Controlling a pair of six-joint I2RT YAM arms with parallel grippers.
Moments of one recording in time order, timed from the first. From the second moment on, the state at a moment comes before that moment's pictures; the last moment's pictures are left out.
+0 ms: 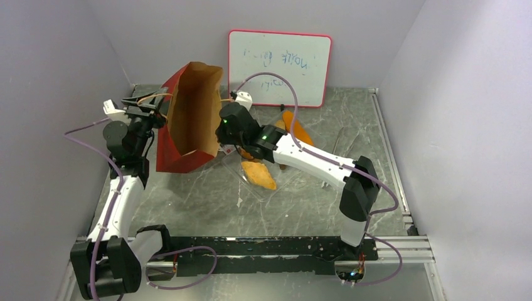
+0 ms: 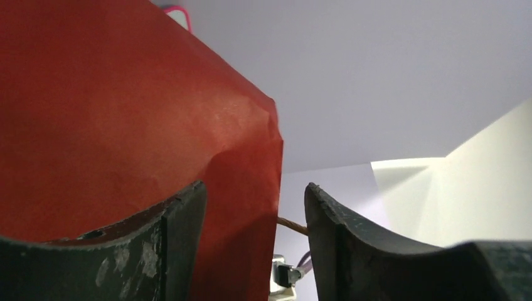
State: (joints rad) left arm 0.13 1.02 0.66 0.57 0.32 -1.65; right arm 1.00 1.80 1.63 -0.34 0.33 0.76
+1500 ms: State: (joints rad) left arm 0.17 0.91 0.86 -0.26 0.24 -1.11; right arm 0.98 1.74 1.56 -0.16 0.30 0.59
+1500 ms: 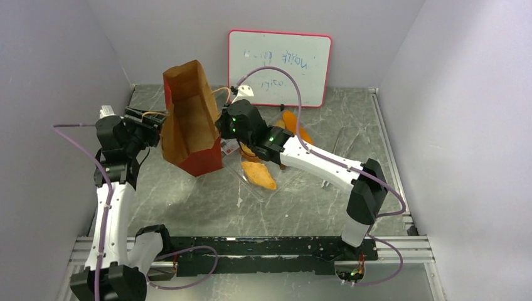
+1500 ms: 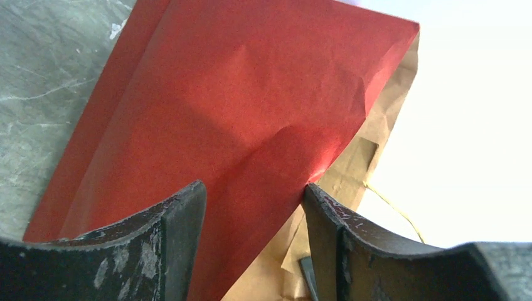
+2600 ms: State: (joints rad) left arm 0.19 0.85 0.93 -0.46 -0.11 -1.06; right arm 1.01 1.96 1.91 -0.20 0.39 0.45
